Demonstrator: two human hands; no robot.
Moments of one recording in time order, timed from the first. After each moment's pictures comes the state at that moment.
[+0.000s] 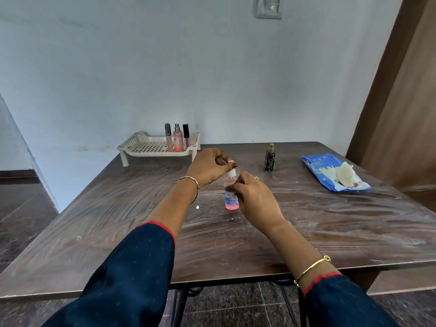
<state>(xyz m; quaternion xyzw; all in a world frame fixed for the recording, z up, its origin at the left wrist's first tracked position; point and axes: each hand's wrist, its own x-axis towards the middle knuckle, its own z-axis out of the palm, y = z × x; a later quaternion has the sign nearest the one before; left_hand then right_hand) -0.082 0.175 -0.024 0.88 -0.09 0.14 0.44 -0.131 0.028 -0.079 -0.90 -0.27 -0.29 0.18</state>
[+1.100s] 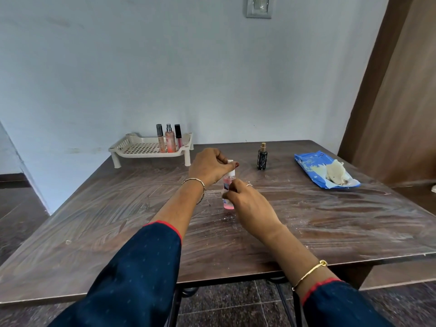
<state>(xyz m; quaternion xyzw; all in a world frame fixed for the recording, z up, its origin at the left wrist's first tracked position) -0.083 0.149 -0.025 0.90 -0.05 0.17 0.40 -0.145 0.018 -0.085 -0.92 -0.28 -0.24 0.09</state>
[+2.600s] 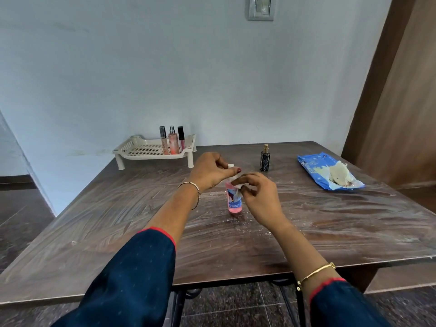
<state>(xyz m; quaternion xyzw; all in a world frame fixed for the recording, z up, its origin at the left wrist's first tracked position) -0.091 0.158 -0.026 0.88 -0.11 0.14 0.44 -0.132 0.012 -0.074 -0.83 -0.15 -0.23 0.48</state>
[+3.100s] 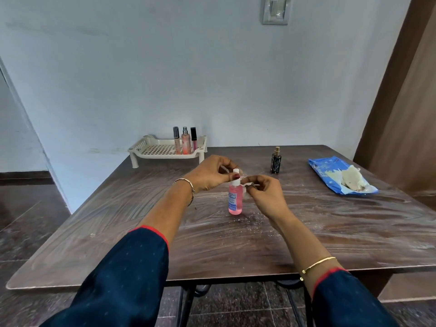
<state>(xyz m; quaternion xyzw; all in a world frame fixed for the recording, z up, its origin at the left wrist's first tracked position) -0.108 0.189 -0.014 0.88 -0.19 0.03 0.43 -0.125 0.025 -0.071 -0.75 -0.09 -0.10 0.65</state>
